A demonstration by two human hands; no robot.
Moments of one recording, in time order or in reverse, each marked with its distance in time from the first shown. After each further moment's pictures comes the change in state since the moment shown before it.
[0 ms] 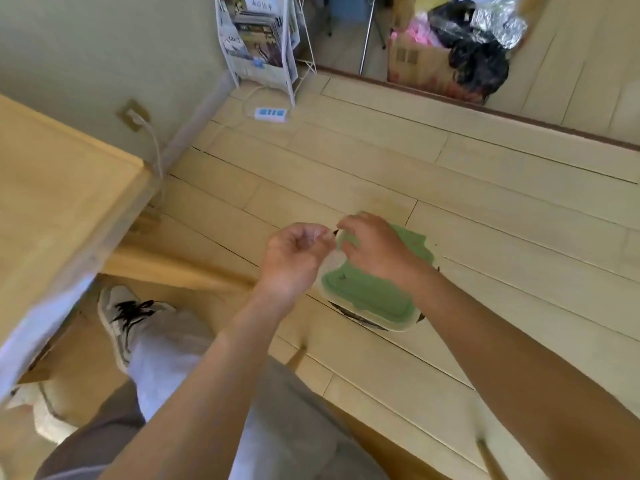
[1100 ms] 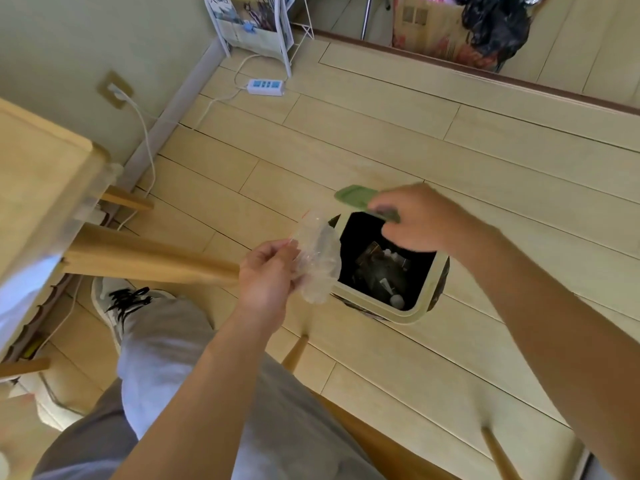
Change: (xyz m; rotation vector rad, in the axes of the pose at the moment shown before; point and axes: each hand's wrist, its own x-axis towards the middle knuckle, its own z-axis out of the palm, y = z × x) left_hand 0.027 -0.061 -0.012 -0.369 0.188 -0.341; right_hand -0.006 0.018 -0.068 -0.077 -0.211 0.055
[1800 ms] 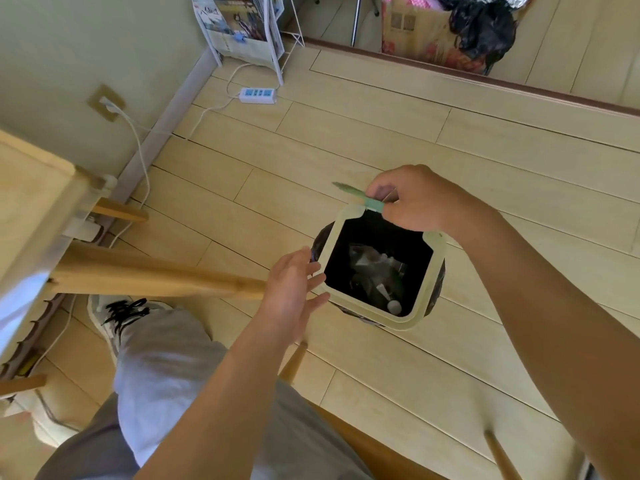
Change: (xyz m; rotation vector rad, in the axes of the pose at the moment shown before) left_hand 0.003 -0.013 0.027 -0.004 -0.104 -0.216; right_hand 0.017 0.003 -0.029 0.159 0.034 0.066
